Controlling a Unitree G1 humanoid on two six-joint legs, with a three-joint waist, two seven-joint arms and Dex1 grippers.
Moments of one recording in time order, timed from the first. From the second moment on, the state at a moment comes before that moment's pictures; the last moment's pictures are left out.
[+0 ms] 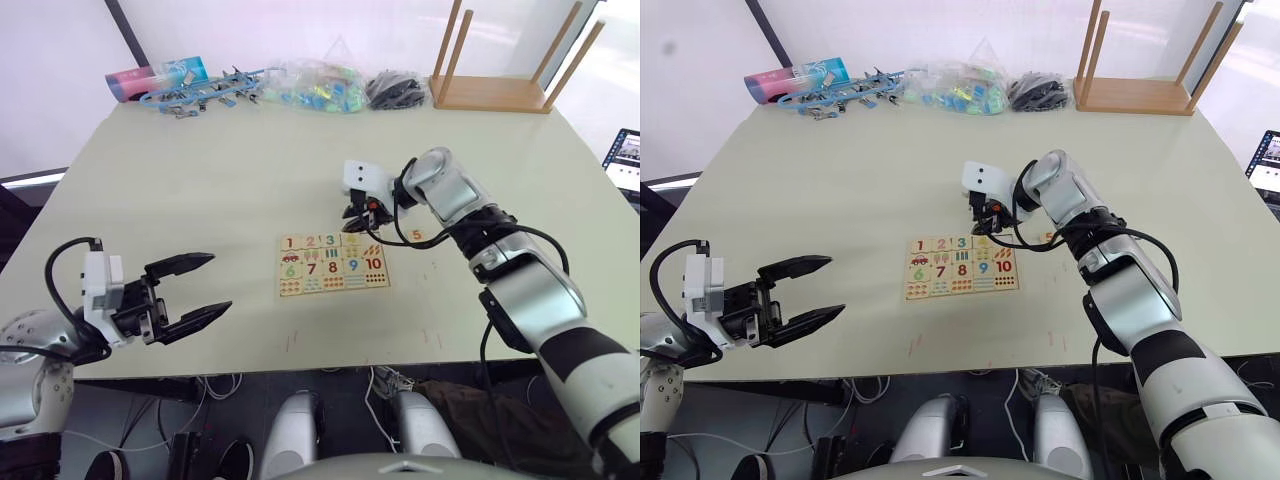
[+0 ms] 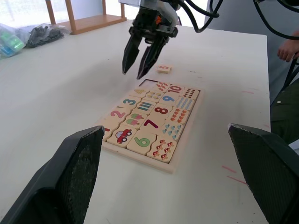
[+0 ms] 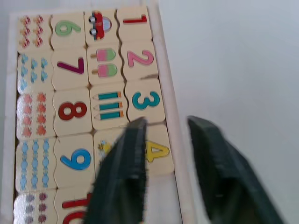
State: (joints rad) left arm 0.11 0.80 0.44 -0.07 -0.67 0.10 -1.36; right arm -1.17 -0.21 0.38 0.84 -0.15 0.25 1.24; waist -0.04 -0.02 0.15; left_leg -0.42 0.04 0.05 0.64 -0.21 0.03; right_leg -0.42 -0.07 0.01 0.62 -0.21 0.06
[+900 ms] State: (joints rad) left arm 0.11 0.79 0.44 -0.07 -0.67 0.09 -1.36; right arm -0.90 -0.24 0.26 0.61 0.00 0.18 1.17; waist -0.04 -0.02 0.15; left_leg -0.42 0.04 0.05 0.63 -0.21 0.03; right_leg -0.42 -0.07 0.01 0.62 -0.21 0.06
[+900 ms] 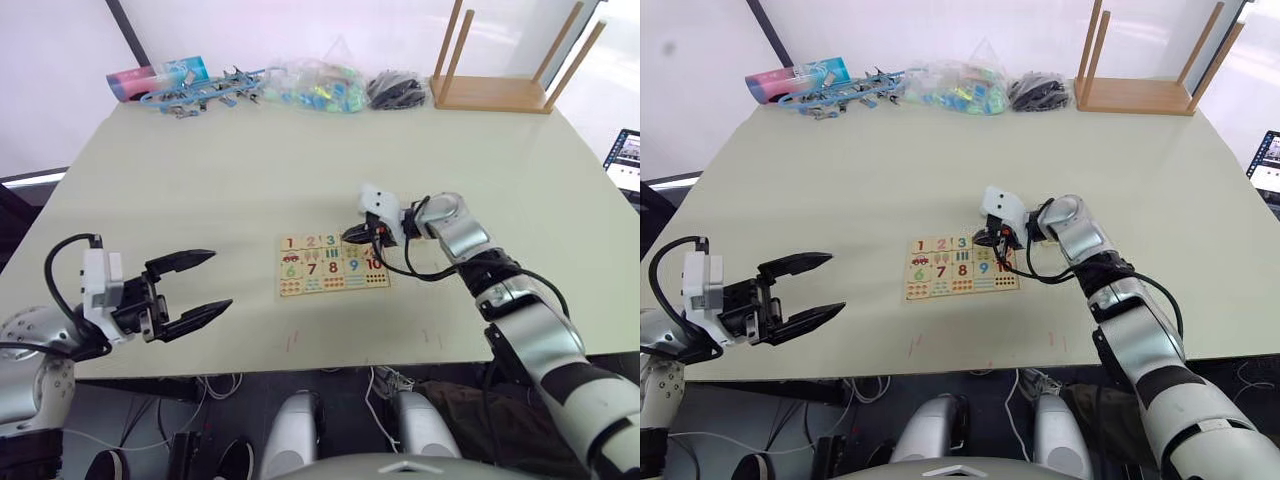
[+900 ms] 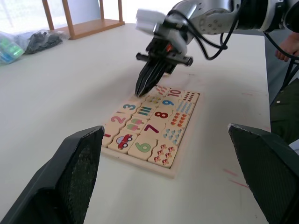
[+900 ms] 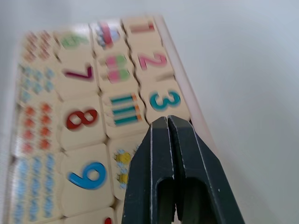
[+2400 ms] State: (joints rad) left arm 0.23 0.69 0.48 0.05 -0.63 0.04 -1.21; right arm 0.35 -0.48 -0.47 -0.10 0.50 -0.05 1.03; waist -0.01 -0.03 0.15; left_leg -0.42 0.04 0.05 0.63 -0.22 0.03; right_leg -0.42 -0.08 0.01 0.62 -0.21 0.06
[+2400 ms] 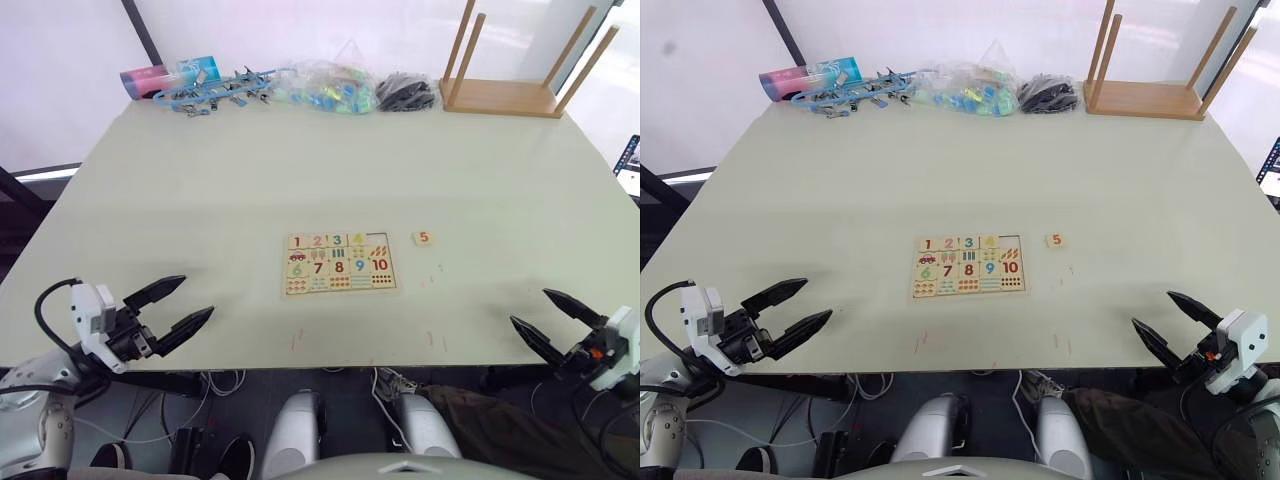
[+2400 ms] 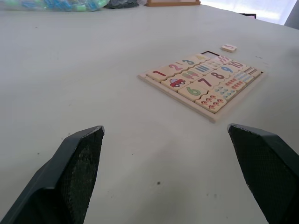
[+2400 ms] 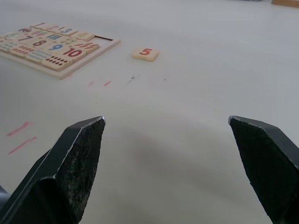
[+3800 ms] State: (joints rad) left arm 0.16 0.71 0.48 0.06 -0.63 0.01 -1.31; right arm 0.18 -0.46 -0.21 -0.24 0.40 0.12 0.74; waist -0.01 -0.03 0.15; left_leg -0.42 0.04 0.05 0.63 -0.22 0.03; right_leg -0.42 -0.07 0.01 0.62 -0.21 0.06
